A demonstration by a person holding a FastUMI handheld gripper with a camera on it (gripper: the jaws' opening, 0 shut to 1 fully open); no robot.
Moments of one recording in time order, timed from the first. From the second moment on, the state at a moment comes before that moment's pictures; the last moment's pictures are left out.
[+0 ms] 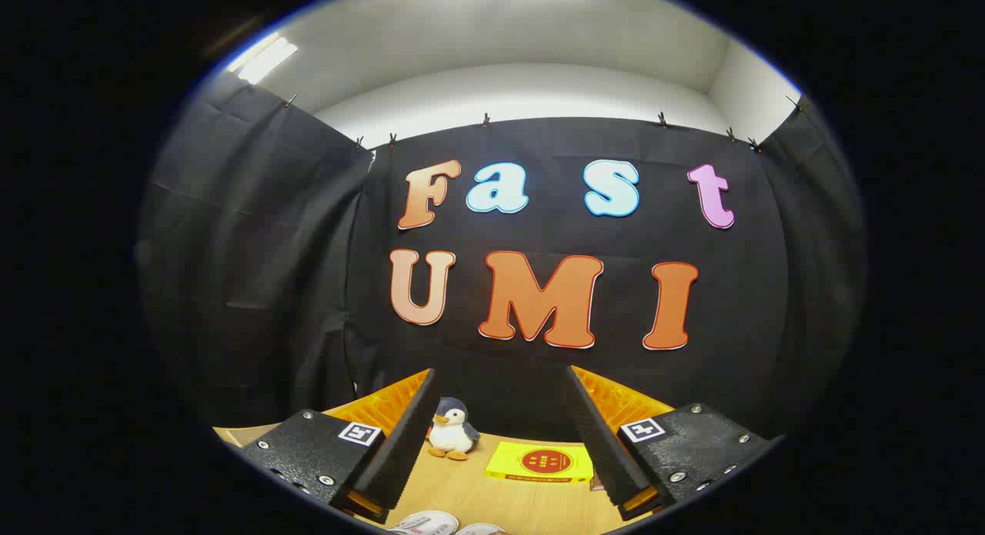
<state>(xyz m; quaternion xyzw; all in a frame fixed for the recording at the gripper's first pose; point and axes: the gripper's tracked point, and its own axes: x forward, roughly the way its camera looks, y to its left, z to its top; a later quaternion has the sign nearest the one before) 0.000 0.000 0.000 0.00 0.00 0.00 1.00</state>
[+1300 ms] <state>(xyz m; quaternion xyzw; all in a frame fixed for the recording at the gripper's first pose) -0.008 0.037 0.011 -0.03 -0.01 0.03 1.00</state>
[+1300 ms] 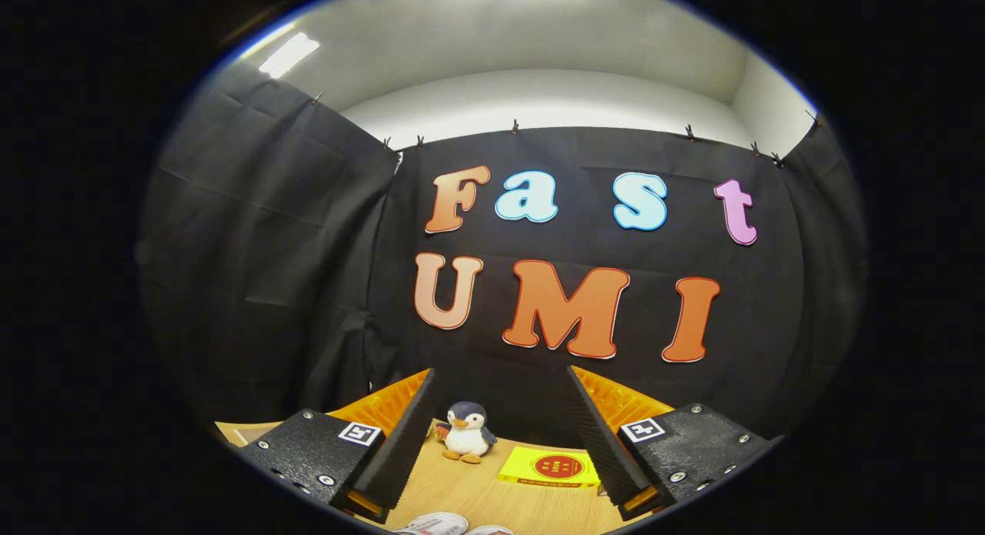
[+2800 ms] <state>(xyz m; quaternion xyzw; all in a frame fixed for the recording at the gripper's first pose) -0.034 0.177 -0.172 0.19 0.30 0.22 0.91</state>
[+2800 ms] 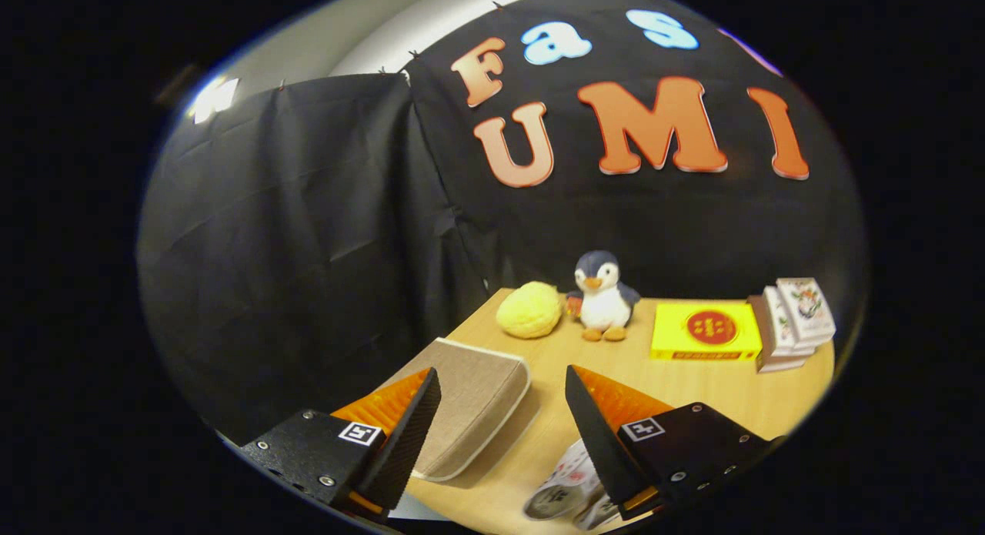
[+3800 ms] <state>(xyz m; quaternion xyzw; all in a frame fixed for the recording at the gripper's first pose) -0.081 0.263 -0.290 0.39 0.51 0.29 0.71</state>
